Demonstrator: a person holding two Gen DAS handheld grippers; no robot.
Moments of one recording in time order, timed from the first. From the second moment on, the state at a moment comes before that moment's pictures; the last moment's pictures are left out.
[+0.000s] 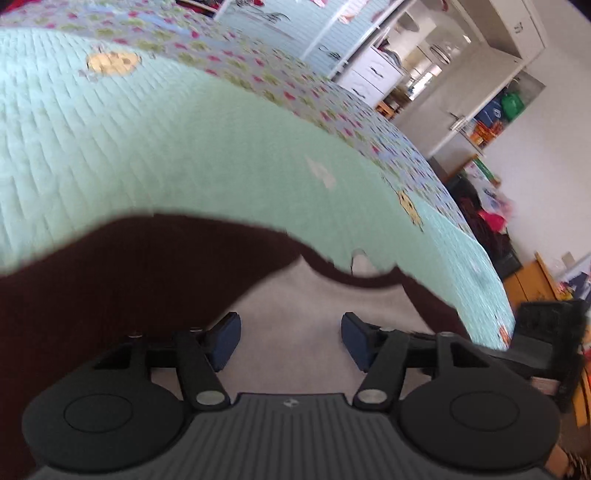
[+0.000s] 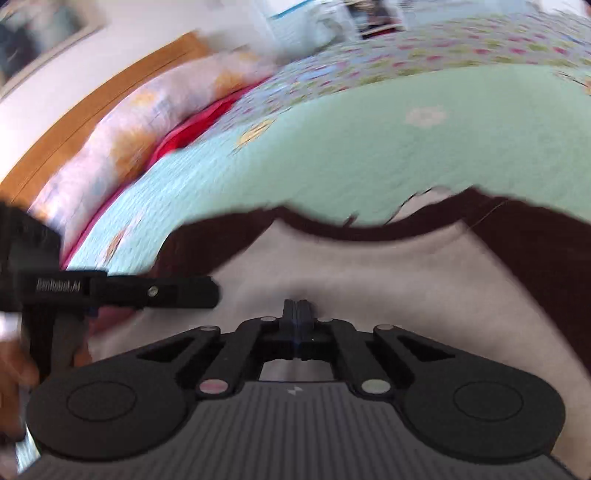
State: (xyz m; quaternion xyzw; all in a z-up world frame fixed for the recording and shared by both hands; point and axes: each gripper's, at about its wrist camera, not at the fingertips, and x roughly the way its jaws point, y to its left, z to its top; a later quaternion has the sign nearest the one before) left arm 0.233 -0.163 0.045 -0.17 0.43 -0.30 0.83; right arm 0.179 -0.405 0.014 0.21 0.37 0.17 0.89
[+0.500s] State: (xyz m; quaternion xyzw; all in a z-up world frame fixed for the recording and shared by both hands) left arm 0.274 -0.177 0.044 -0.14 0.41 -0.26 0.86; right arm 0.181 -0.462 0.011 0.30 0.31 0.13 0.89
